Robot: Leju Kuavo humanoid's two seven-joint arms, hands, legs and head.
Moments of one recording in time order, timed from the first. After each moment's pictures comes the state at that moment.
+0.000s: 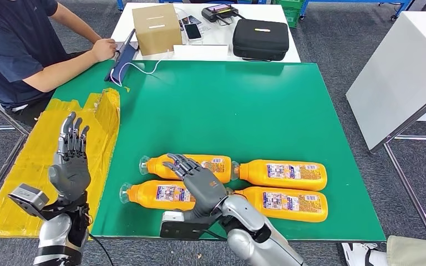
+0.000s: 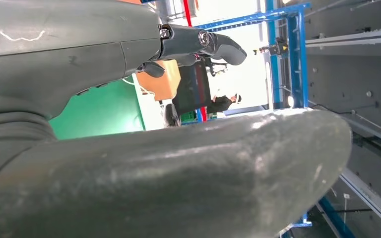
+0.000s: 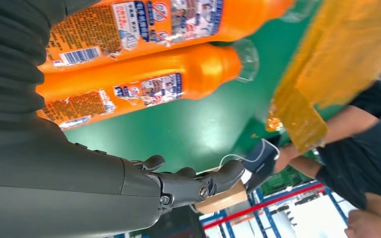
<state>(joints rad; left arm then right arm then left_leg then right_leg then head) -0.13 -0.11 0.11 -1.47 -0.11 -0.21 -0.64 -0.27 0.05 0.77 -1.35 0.82 -0.07 -0.03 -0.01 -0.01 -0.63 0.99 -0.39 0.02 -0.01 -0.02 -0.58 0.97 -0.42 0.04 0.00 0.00</state>
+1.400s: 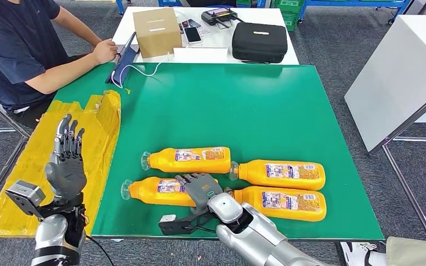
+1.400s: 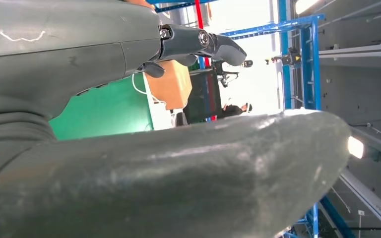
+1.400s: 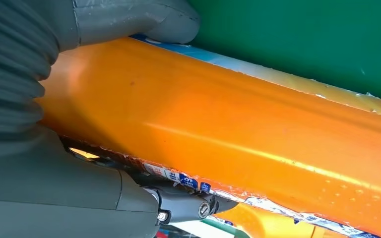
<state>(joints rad) -0.13 -0.14 0.18 -1.46 -0.13 -0.23 -0.59 -0.45 0.10 0.92 -0.86 1.10 0.12 0.21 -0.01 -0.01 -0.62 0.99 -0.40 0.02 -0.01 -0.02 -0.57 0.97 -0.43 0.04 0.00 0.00</state>
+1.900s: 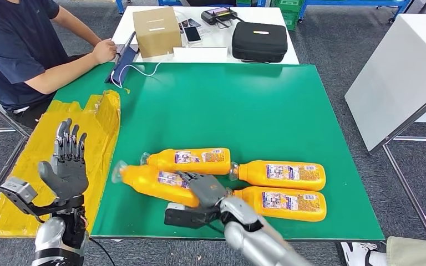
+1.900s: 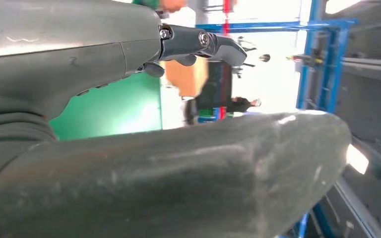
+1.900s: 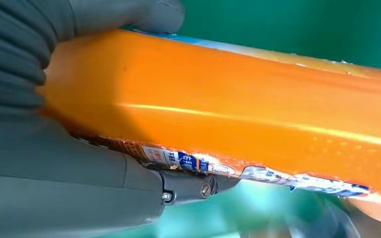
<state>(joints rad) -0.11 -0.13 0.19 -1.44 0.05 -0.28 -0.50 -0.32 0.11 0.78 -1.03 0.68 -0.15 -0.05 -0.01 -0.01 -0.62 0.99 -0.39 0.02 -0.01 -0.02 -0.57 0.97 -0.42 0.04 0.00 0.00</state>
